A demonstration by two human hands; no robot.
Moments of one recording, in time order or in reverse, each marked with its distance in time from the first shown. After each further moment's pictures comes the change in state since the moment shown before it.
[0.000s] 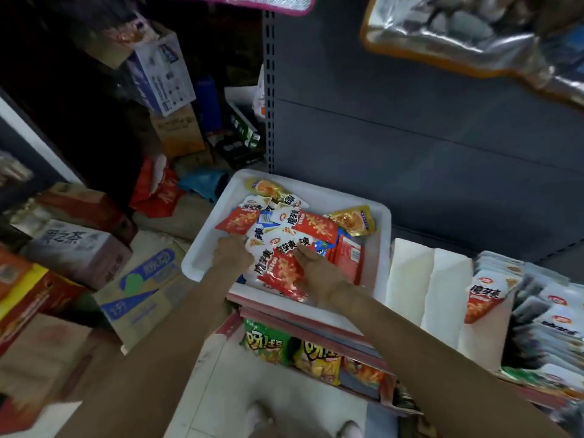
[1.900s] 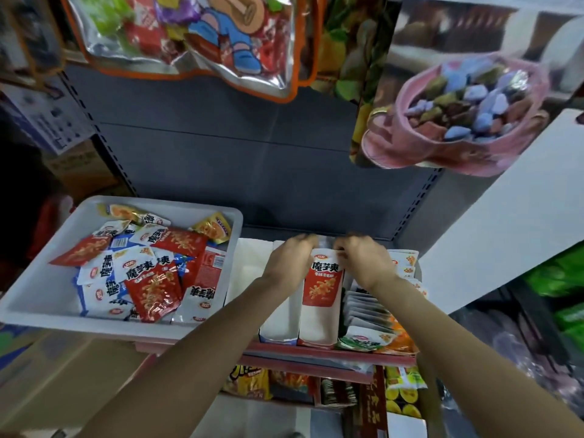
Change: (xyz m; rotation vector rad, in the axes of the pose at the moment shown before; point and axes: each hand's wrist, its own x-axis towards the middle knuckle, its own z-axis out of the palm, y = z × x) left_hand -0.136 0.312 0.144 0.047 0.060 0.794; right_hand -0.206 0.254 -0.095 -0.063 0.454 0.334
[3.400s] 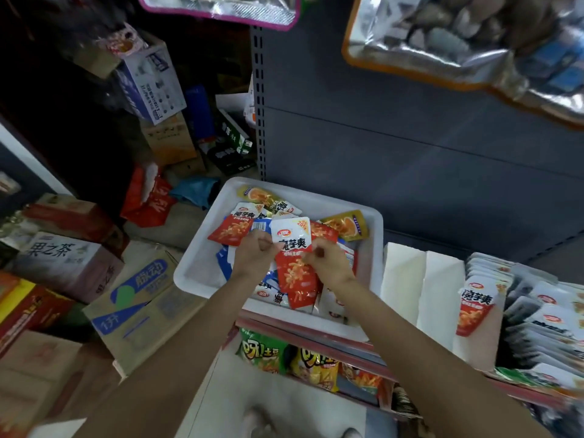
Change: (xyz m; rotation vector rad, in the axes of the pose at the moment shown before) left_hand -0.106 -0.277 -0.124 -0.670 0.251 -0.701; right_hand 0.063 -0.300 0.107 0.800 -0.186 0.095
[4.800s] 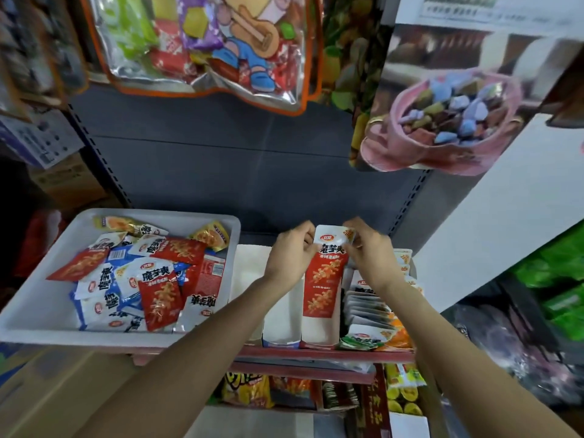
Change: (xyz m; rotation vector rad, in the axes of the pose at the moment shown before) left_hand -0.106 0.146 0.267 0.281 -0.239 0.638; right_hand -0.095 0.139 -0.285 -0.363 0.476 -0.206
